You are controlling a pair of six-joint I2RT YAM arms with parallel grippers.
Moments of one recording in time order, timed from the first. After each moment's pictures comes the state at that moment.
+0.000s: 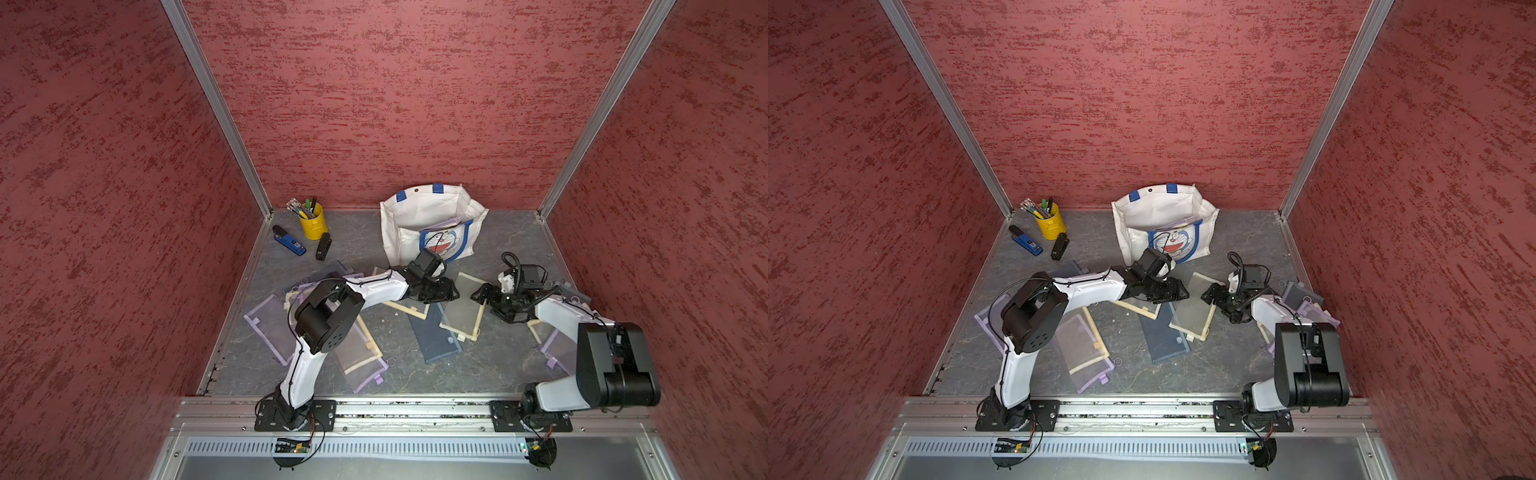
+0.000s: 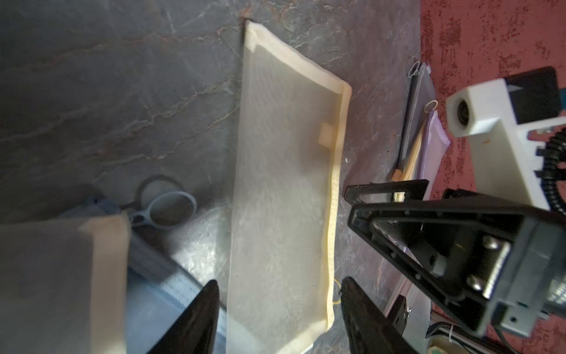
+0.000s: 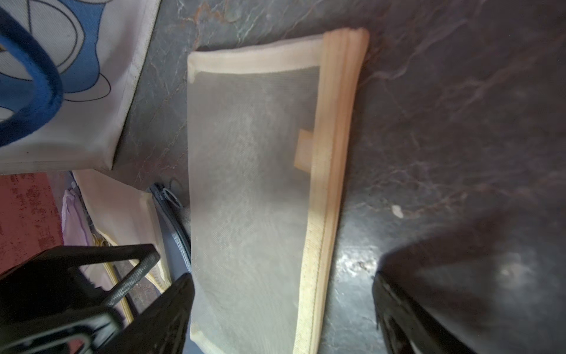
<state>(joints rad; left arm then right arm) -0.81 2.10 1.44 -0.20 0.40 -0.79 -0.01 1.46 0.67 -0.29 -0.47 0.52</state>
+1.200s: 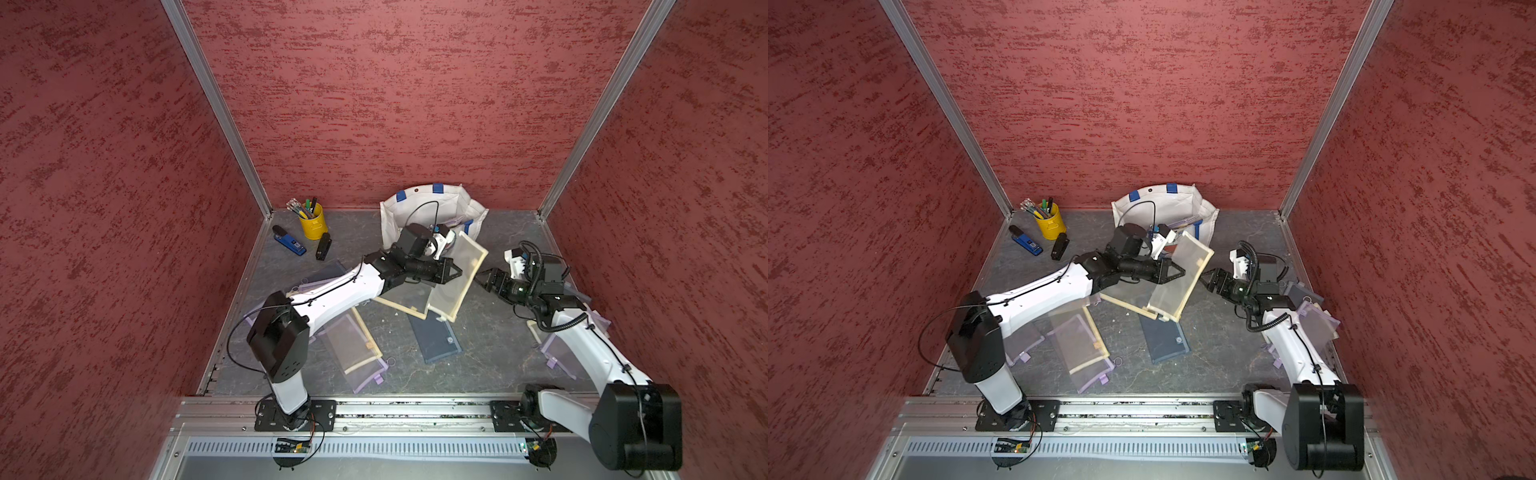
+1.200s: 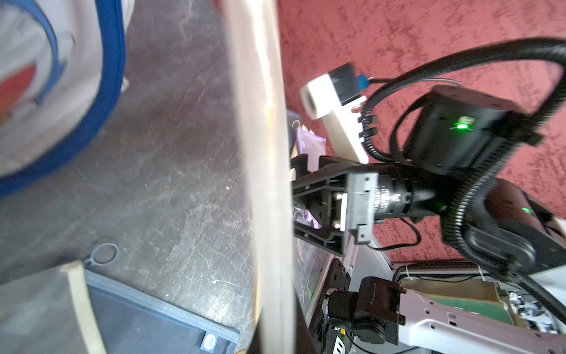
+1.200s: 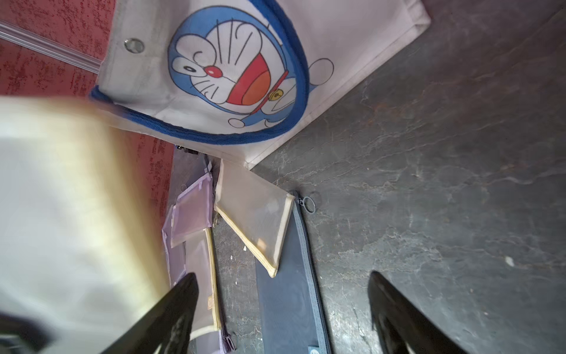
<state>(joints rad) -0.78 1.71 1.48 -0.28 0.50 -0.52 -0.03 1.15 0.73 -0.31 -0.66 0.50</state>
